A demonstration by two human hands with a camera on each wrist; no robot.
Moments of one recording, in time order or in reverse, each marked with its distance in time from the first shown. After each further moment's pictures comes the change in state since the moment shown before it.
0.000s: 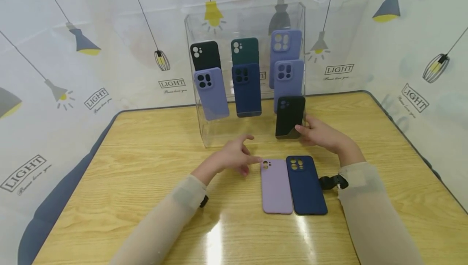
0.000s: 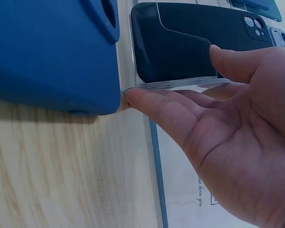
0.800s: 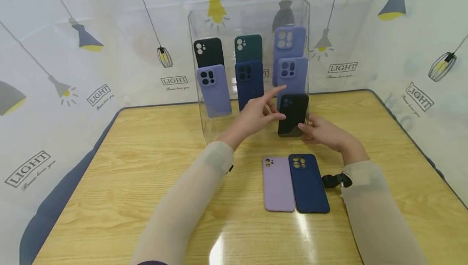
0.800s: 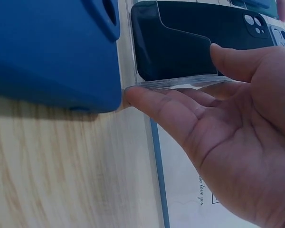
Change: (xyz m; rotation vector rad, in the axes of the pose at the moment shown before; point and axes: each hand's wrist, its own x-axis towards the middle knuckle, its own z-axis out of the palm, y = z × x) left_hand 0.059 0.070 -0.015 0.375 0.306 0.575; right_hand 0.000 0.000 -0.003 0.006 -0.006 0.008
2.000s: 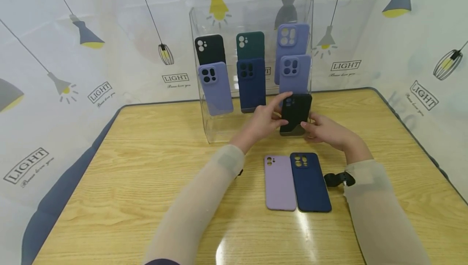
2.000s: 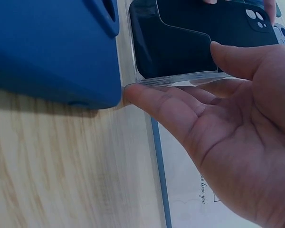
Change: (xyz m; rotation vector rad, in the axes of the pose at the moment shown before) left_hand 0.002 -0.019 0.035 0.017 0.033 0.032; right_hand 0.000 0.000 -0.001 0.048 -0.023 -0.035
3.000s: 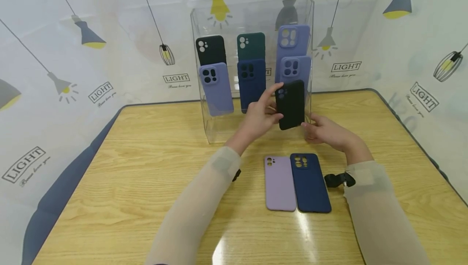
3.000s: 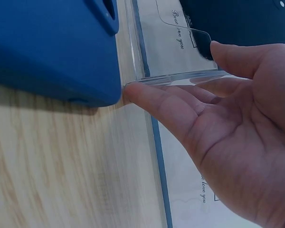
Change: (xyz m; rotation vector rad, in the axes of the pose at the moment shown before) left_hand -0.009 0.008 -0.014 -0.131 0.202 0.054; right_hand 0.000 0.003 -0.002 -0.011 0.017 -0.005
